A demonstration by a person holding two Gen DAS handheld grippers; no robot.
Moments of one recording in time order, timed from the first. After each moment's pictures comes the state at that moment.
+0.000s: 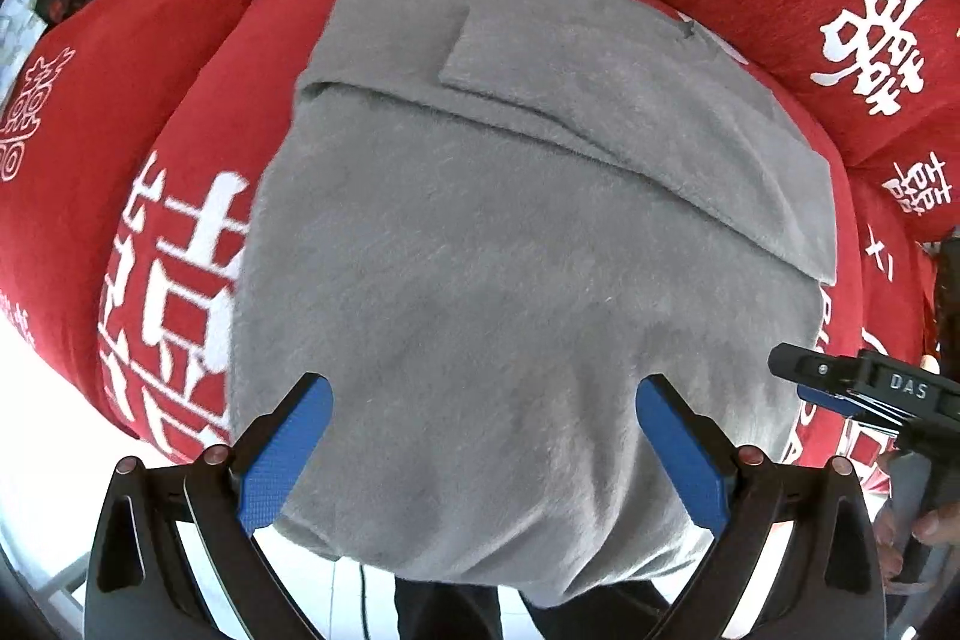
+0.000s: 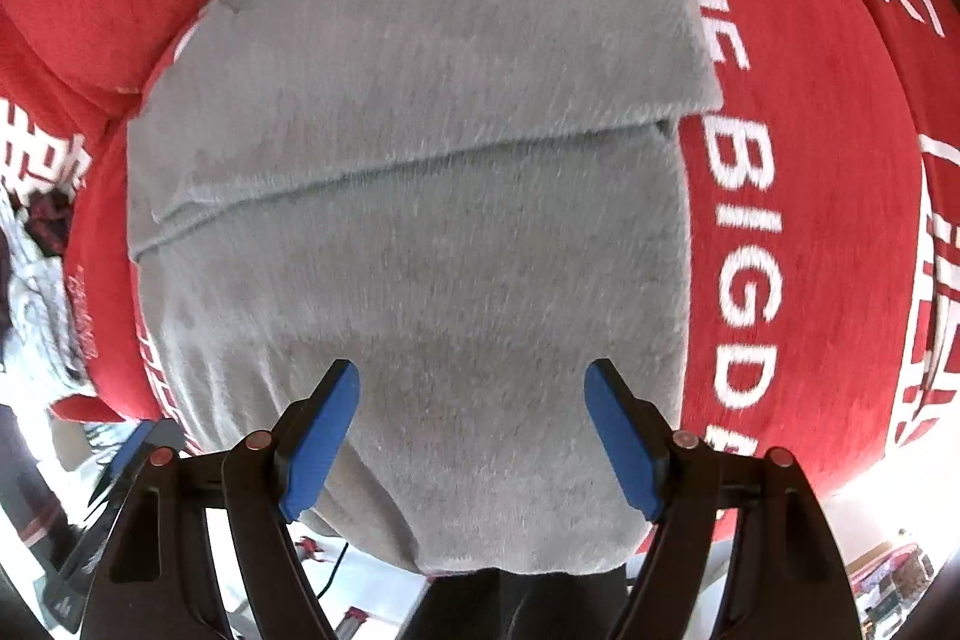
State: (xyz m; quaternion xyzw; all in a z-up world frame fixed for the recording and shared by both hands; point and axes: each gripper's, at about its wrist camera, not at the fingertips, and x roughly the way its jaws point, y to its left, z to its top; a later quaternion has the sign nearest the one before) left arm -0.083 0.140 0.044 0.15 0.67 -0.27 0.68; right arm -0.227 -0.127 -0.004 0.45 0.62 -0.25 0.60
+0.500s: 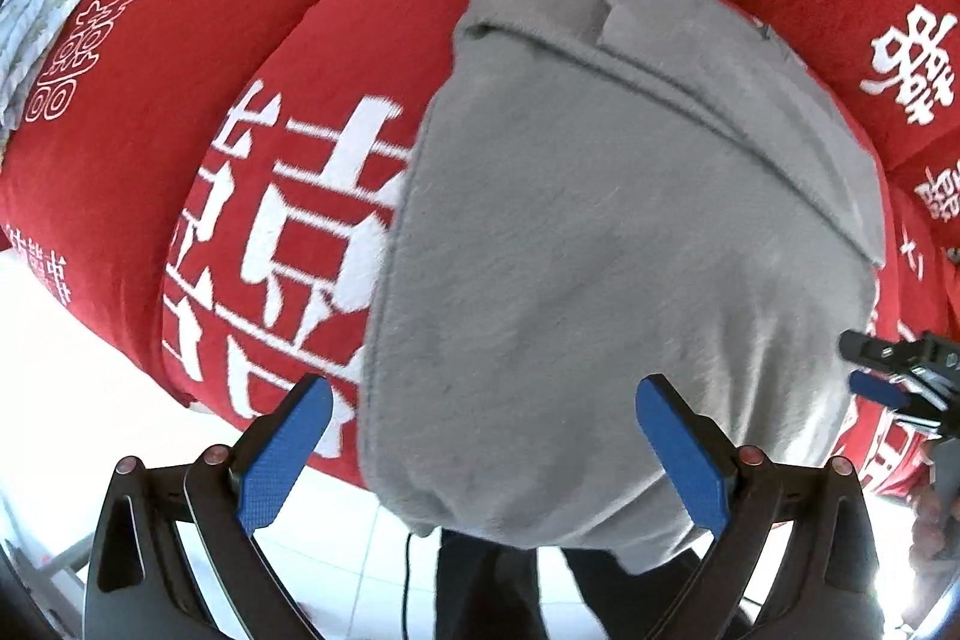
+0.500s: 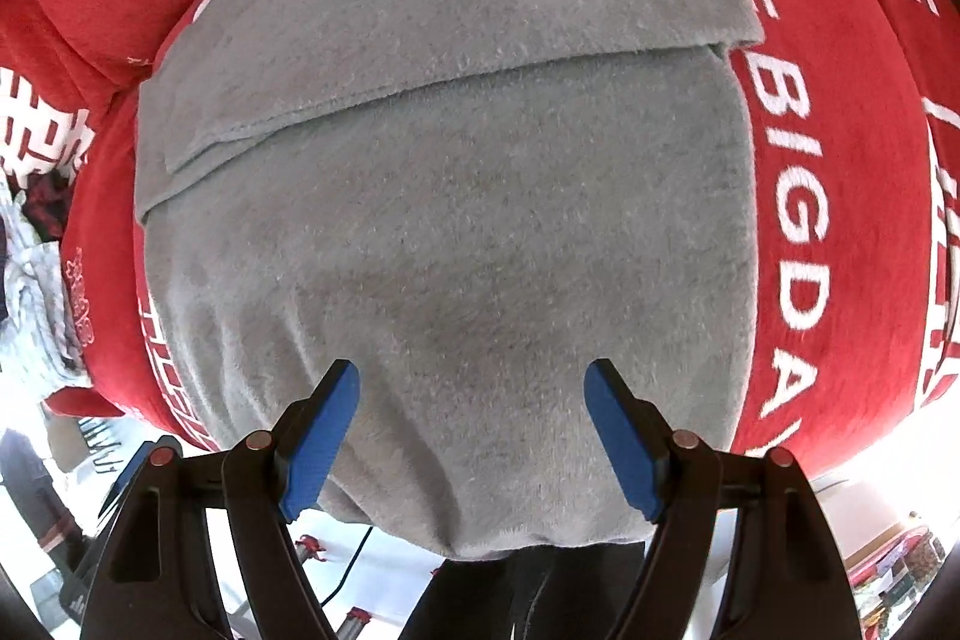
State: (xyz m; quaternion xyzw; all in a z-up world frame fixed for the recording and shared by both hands) left arm -0.065 0.216 0.029 0.16 0.67 -0.24 0.68; right arm -0.226 -0.085 0.002 0.46 0.60 -0.26 0.60
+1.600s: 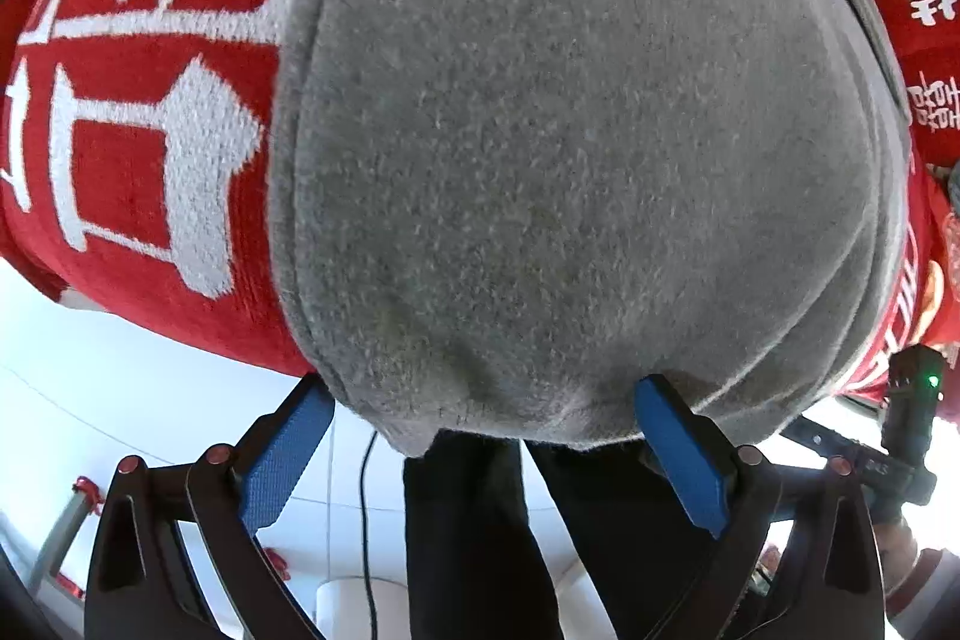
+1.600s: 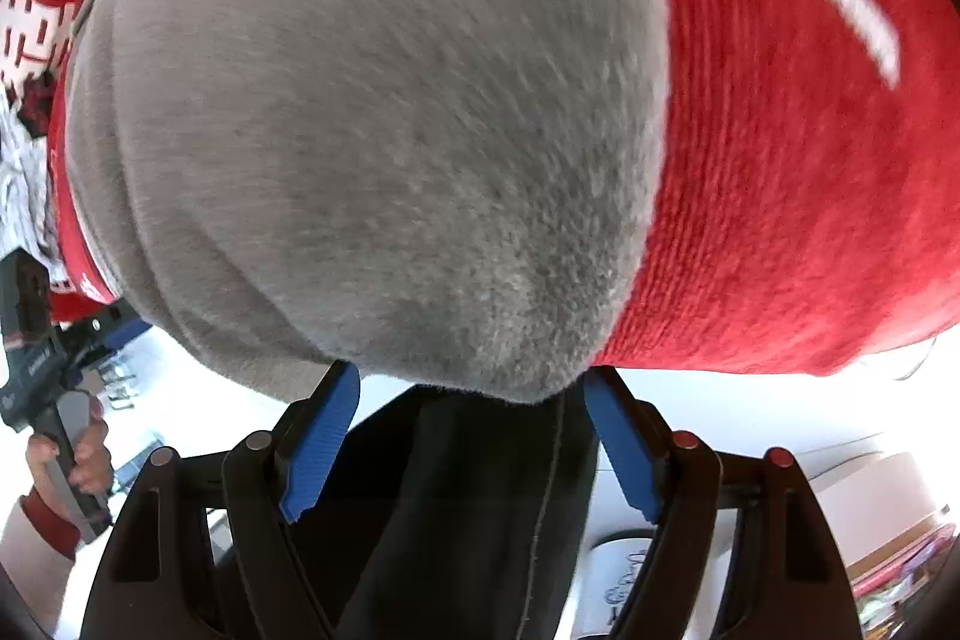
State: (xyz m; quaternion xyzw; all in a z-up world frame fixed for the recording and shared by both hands) left arm -0.136 0.277 -0.078 0.14 0.76 -0.28 0.56; right arm -0.370 0.010 -0.106 0.51 0.63 -0.18 0.56
